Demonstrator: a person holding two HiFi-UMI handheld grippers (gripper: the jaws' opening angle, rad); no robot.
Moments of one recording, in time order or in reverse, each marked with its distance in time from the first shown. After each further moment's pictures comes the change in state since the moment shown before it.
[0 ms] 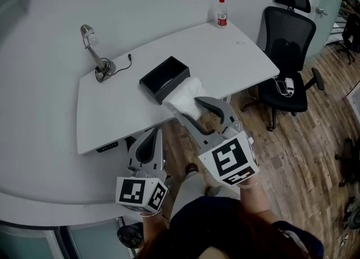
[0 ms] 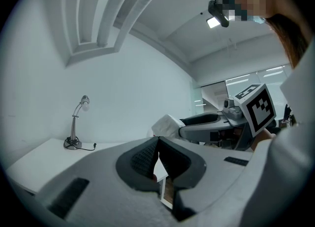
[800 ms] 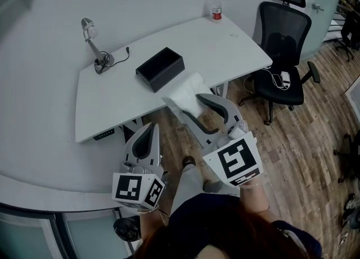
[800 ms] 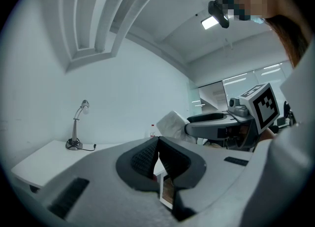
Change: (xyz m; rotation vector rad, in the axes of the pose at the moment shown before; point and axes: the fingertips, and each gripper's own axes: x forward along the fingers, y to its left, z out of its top) left arm -0.038 -0.040 0.001 0.024 -0.018 0.000; right arm -0.069 0.019 0.007 0.036 -0.070 -0.008
